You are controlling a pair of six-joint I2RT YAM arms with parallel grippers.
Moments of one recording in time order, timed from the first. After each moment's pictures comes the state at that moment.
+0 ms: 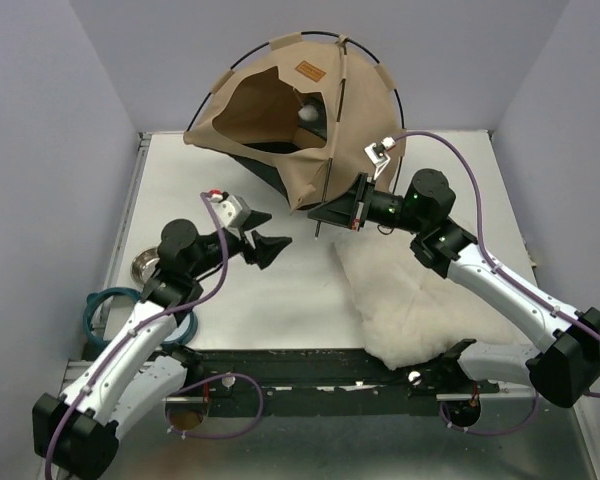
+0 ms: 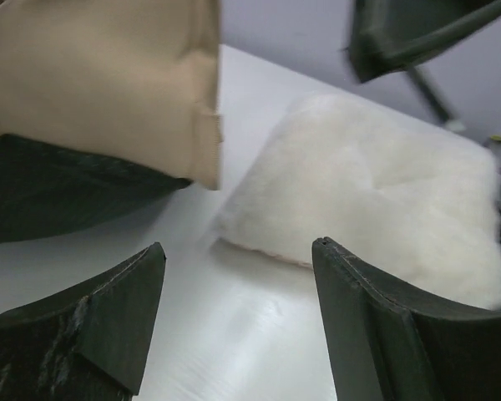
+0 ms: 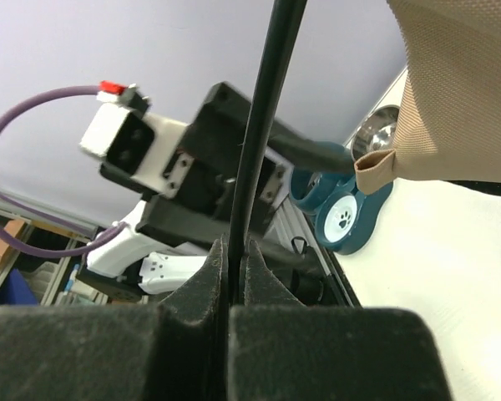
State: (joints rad) left arm -0.42 0.75 0.64 0.17 0.64 -0.14; right arm 0.63 1.22 1.01 0.26 -0.65 0.97
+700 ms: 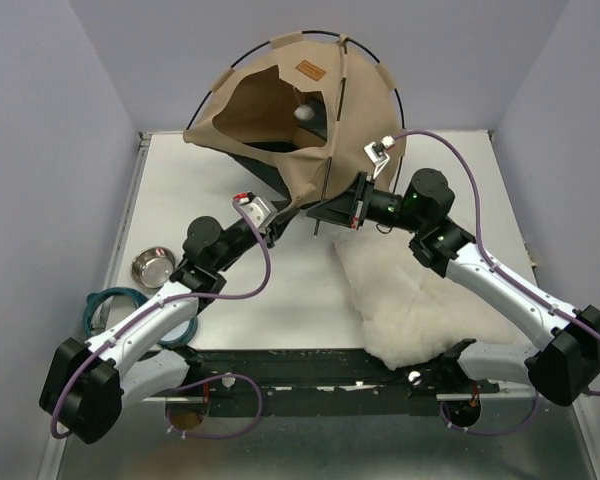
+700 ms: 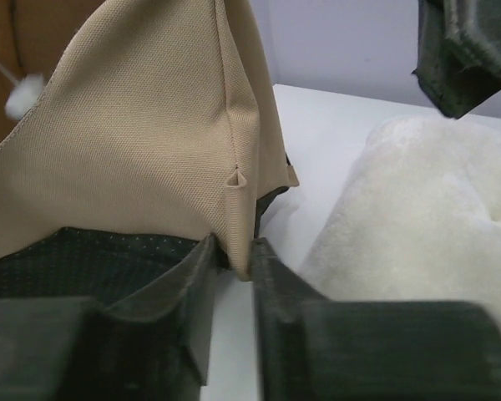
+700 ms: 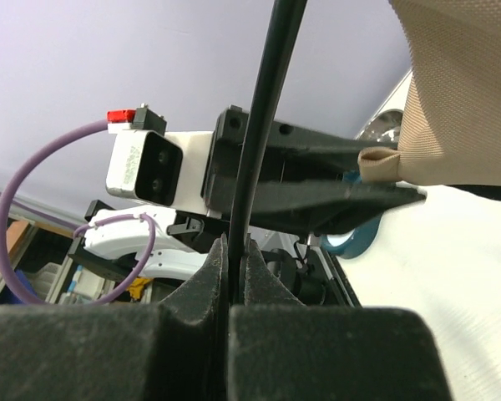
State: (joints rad) left arm -0.55 1.03 0.60 0.60 0.38 0.12; right arm 0.63 1.23 1.01 0.29 -0.65 0.98
